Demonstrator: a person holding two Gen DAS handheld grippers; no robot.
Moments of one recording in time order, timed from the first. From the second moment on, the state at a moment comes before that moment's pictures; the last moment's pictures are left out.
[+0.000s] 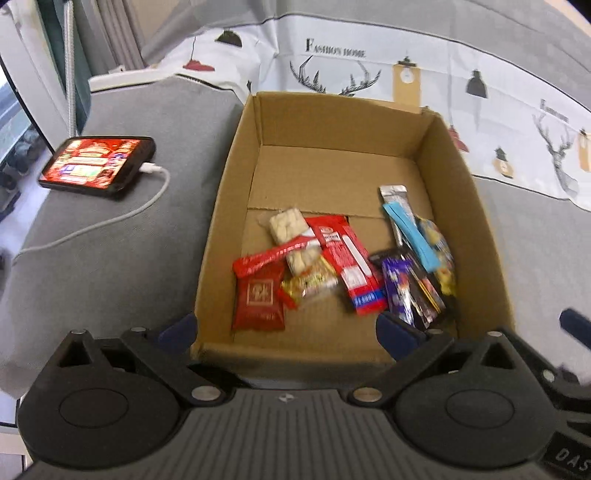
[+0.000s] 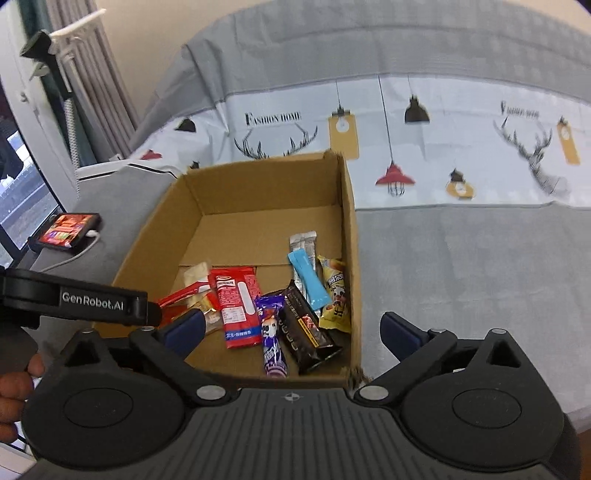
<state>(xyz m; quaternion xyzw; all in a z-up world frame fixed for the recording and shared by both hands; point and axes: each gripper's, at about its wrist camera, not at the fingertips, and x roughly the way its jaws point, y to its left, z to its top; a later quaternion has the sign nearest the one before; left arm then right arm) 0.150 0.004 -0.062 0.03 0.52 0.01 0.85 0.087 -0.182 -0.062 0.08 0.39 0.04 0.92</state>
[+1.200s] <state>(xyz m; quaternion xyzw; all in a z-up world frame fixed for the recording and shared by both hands) 0.014 -0.005 -0.021 0.07 0.45 0.04 0.89 -0.032 -0.173 -0.010 0.00 0.30 0.04 0.95</state>
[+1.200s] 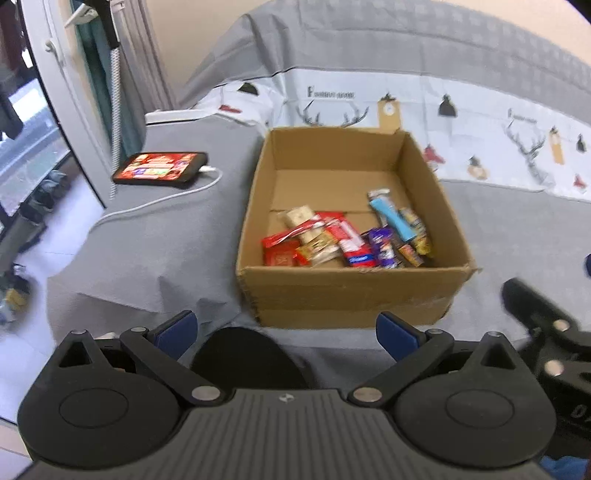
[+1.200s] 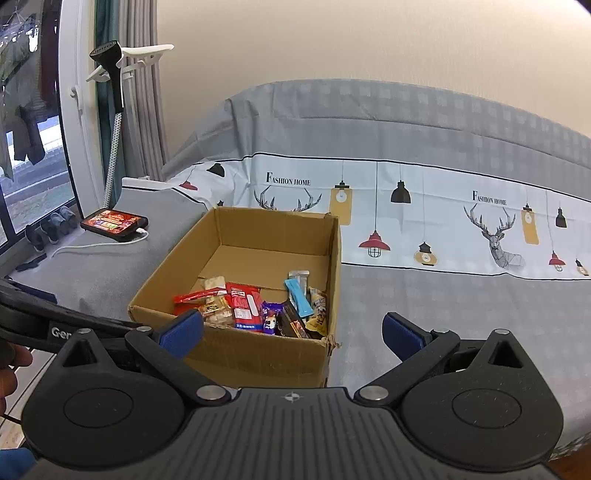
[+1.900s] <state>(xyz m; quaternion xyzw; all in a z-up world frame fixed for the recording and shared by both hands) 0.014 0.000 -0.020 0.05 0.46 0.03 0.89 -0.032 -0.172 -0.011 0.00 0.30 0.04 0.95</state>
